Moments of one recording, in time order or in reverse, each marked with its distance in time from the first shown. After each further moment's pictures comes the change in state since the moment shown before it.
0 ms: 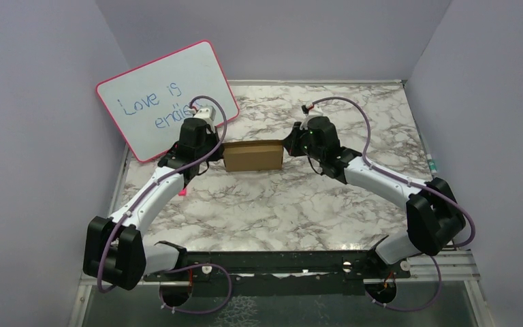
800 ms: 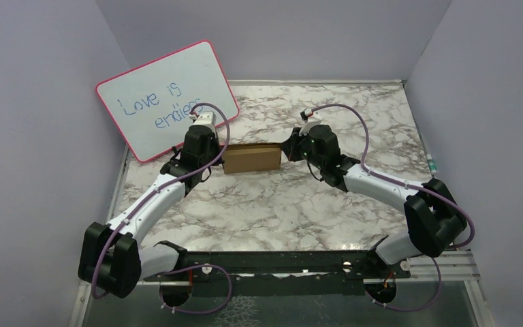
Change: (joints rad) left arm -0.074 -0.070 -0.082 0.032 -0.197 -0.011; right arm 0.011 -0.023 -0.127 0.192 -0.007 -0.045
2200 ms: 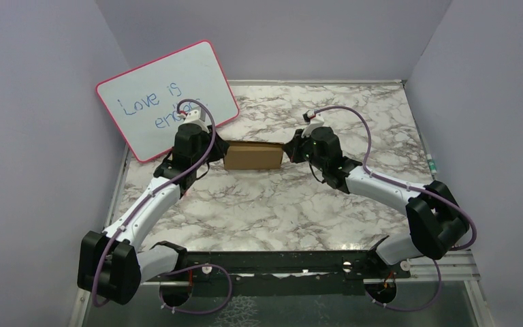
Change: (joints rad) left arm 0.061 -0.051 -0.020 0.098 0.175 -0.212; right arm 0.000 -0.022 -0.031 0.004 0.013 0.000
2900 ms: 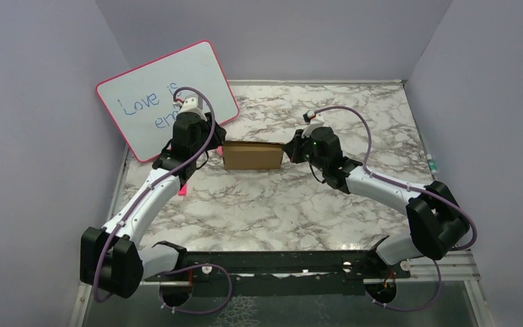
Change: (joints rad) left arm 0.005 0.031 0.121 -0.021 -0.087 0.050; right arm 0.000 -0.003 -0.002 -0.003 0.000 0.000
